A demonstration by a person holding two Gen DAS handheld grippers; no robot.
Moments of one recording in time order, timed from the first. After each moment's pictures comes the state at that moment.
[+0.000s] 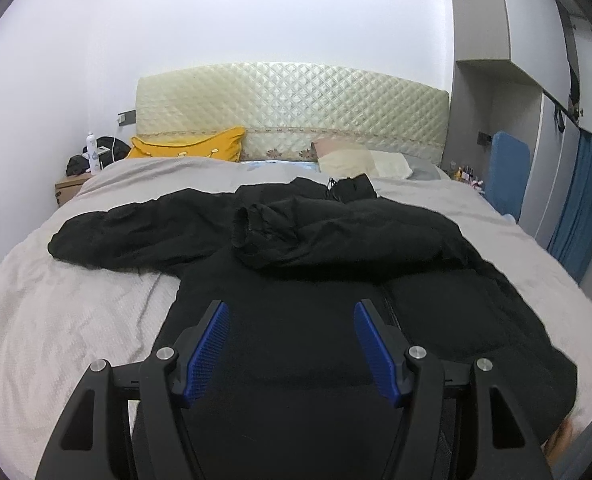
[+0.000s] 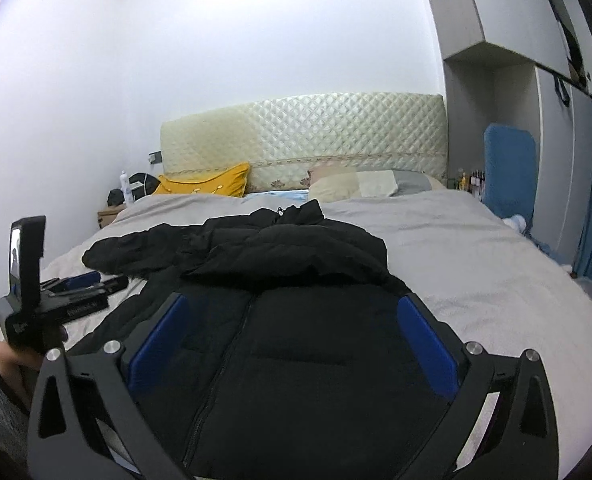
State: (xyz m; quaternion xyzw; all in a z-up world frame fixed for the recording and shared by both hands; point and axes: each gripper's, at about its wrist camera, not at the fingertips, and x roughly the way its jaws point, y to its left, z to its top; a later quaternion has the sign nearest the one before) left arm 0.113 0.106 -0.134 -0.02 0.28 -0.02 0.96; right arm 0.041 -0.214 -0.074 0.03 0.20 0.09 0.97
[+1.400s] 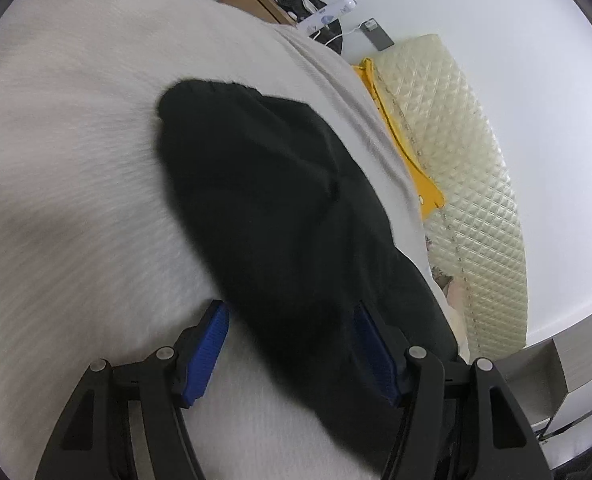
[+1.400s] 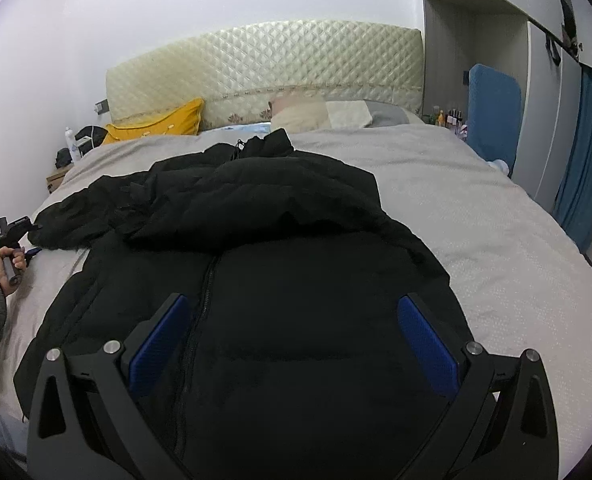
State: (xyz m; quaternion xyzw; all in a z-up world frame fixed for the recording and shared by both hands) left arm 0.352 0.627 -0.318 -0.50 0.30 0.07 0.81; right arm 0.135 -0.176 -0.121 0.02 0.33 0.01 0.94
